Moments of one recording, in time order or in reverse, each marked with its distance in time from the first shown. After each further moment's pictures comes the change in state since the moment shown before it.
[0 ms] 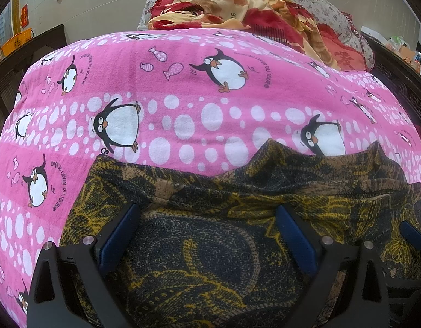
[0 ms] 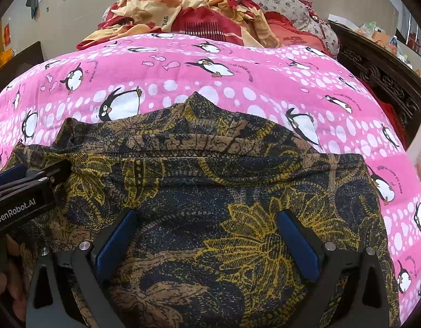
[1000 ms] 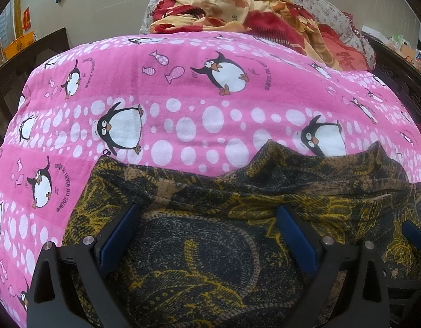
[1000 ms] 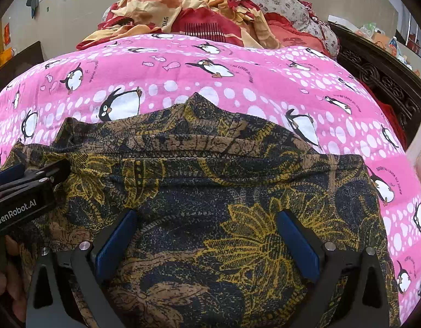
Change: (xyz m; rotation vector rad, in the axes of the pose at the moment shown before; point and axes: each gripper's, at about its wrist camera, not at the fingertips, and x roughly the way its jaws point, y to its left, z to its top) left arm -0.001 0.001 0.003 0.005 -0.009 0.018; right arm 0.000 0.000 0.000 -0.001 -0.001 -0.002
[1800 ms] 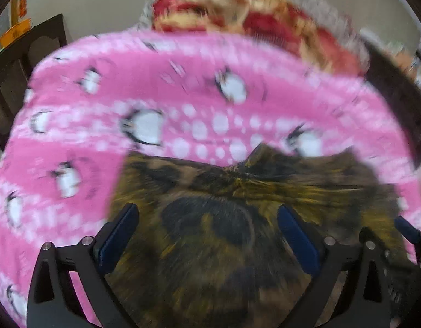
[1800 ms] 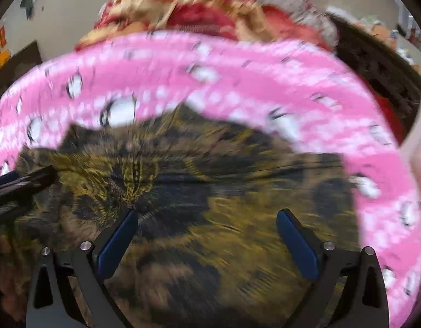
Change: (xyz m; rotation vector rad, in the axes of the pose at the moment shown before) left arm -0.064 0.038 0.013 -0.042 0.052 -0.093; right arm -0.054 -0.029 0.014 0.033 0.011 0.020
